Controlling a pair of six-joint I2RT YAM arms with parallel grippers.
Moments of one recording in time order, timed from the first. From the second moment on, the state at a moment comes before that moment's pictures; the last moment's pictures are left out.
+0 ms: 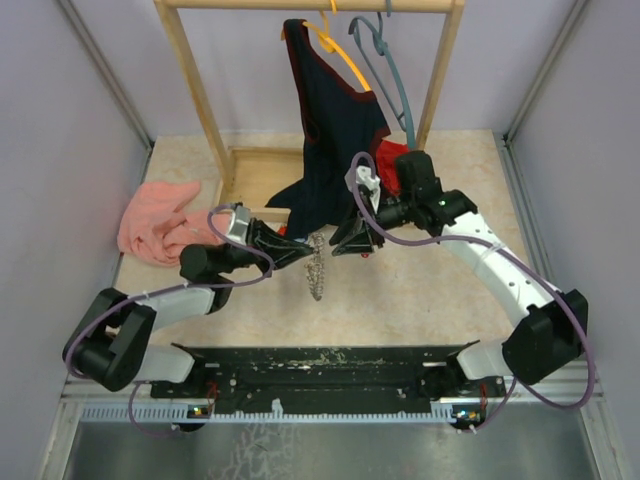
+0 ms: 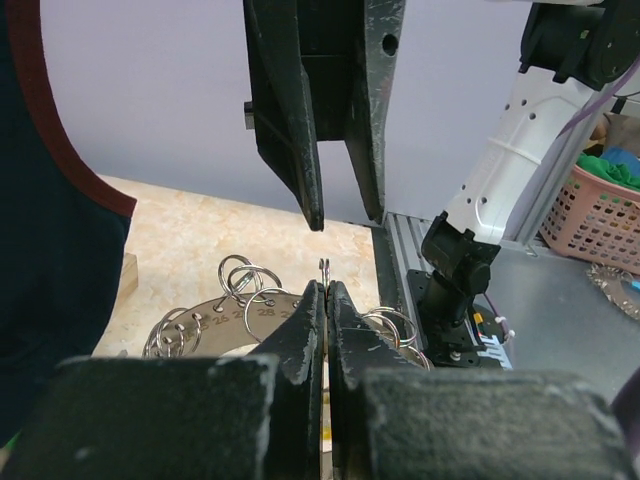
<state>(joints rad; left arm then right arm) -0.48 1.36 0.44 1.51 0.92 -0.67 0.48 1.36 1.27 -0.59 -1.26 -0.51</state>
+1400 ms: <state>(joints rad) -0.49 1.27 0.41 1.51 1.10 -0.34 0.51 1.36 0.99 -0.04 -1.31 -0.25</state>
